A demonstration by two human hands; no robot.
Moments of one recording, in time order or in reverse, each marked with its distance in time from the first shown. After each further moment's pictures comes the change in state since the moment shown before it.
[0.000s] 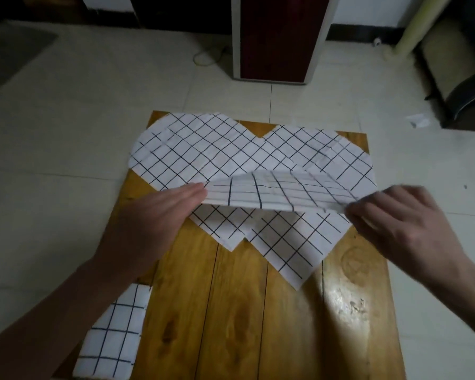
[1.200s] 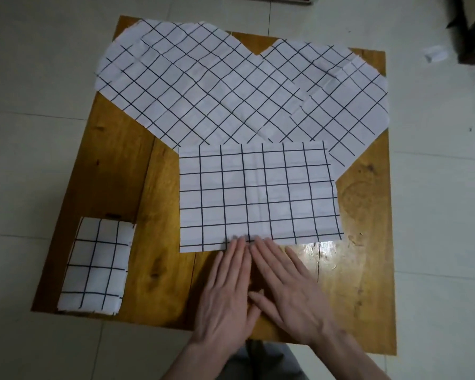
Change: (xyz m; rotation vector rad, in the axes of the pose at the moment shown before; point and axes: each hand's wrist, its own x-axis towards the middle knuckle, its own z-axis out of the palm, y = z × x) left_hand -0.153 0.223 0.134 -0.159 -0.548 -0.462; right_hand -0.141 -0.219 0.108 0.370 -0.542 0.188
